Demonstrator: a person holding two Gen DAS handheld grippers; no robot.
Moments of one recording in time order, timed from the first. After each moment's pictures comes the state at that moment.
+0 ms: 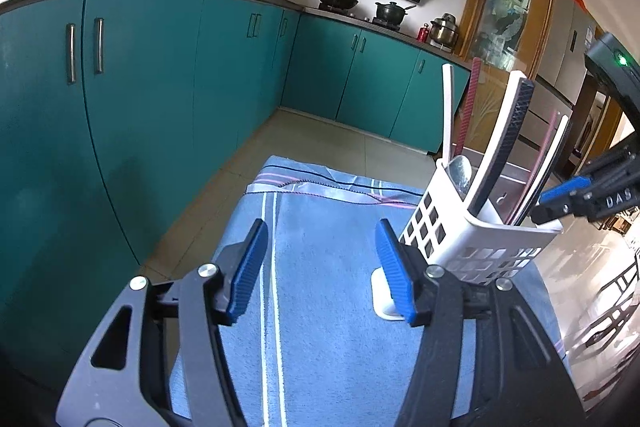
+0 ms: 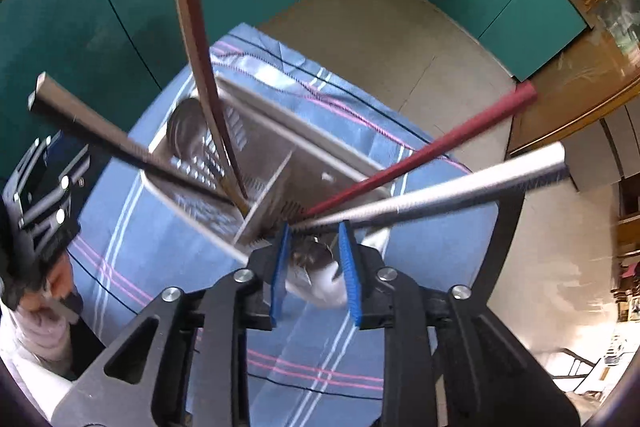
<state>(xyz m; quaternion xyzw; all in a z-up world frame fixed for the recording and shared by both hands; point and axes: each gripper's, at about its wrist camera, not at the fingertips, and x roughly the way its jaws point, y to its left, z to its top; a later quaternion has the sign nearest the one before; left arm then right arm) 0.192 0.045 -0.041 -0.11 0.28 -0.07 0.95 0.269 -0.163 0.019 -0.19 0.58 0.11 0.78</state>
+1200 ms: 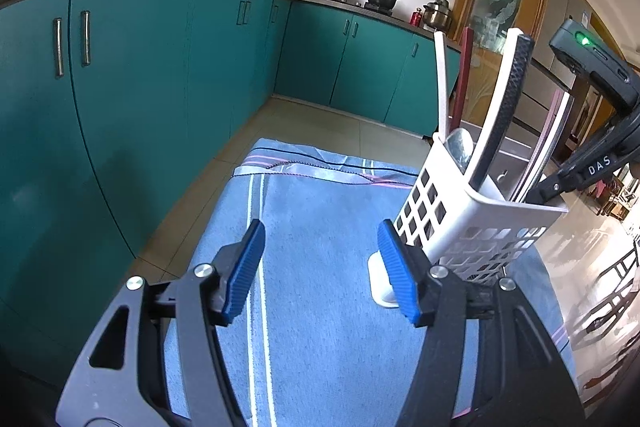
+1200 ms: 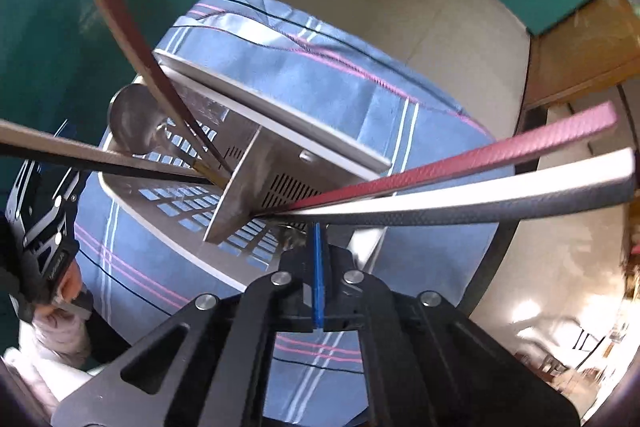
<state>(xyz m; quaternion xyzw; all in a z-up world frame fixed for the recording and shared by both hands) 0.197 0.031 -0.057 -0.09 0.30 -0.08 0.95 0.304 -0.180 -0.002 -0.17 0.65 0.11 0.73</state>
